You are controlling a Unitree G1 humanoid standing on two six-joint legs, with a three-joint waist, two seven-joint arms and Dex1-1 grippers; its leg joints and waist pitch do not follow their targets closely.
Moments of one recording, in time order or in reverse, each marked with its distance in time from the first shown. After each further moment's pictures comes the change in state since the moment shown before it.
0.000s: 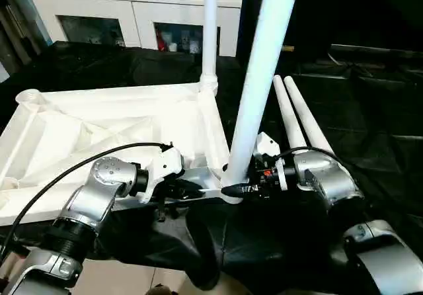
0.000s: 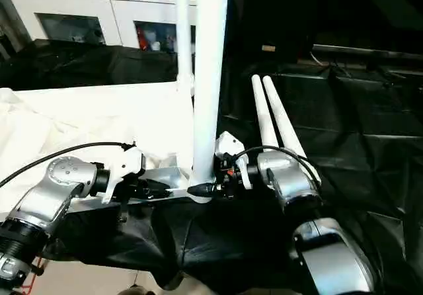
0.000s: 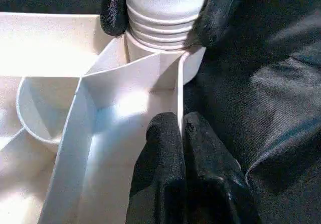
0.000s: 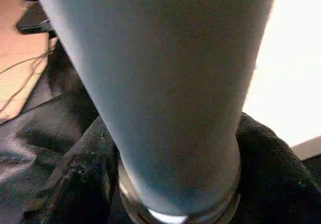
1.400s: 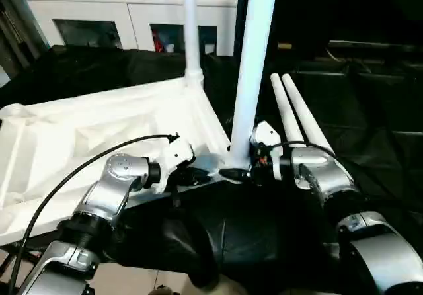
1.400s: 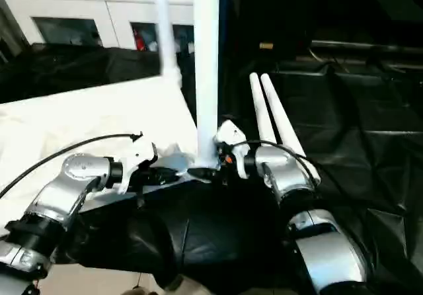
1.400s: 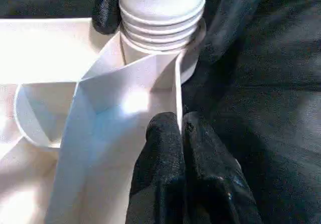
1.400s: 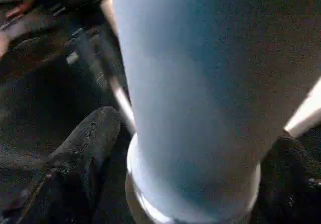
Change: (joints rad) left arm -0.034 -0.056 0.002 0.039 0.013 0.014 0.026; right arm -0.046 -0.040 0.017 0.066 -0.015 -0.098 0.013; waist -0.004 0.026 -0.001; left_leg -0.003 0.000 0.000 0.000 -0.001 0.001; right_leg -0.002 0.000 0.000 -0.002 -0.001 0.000
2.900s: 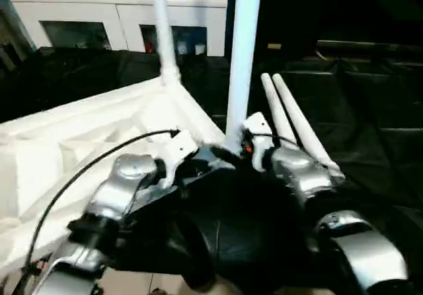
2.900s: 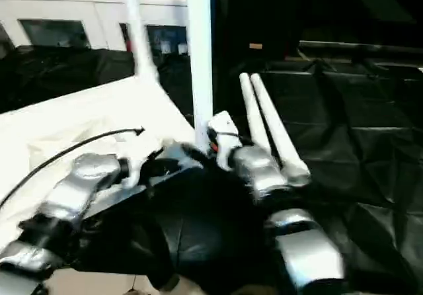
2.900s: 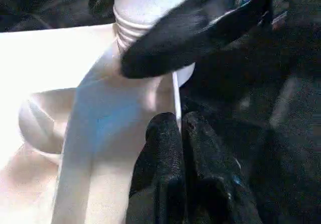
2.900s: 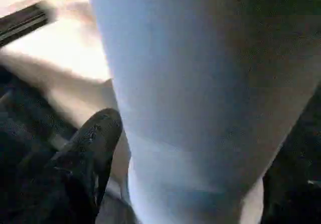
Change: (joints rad) left arm -0.004 -0.072 0.040 -0.026 0.044 0.092 0.194; right arm -0.065 0.136 -0.103 0.137 -0.003 0.012 -0.391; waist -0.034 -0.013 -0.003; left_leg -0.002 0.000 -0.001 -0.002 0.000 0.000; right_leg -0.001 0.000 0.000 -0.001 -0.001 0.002
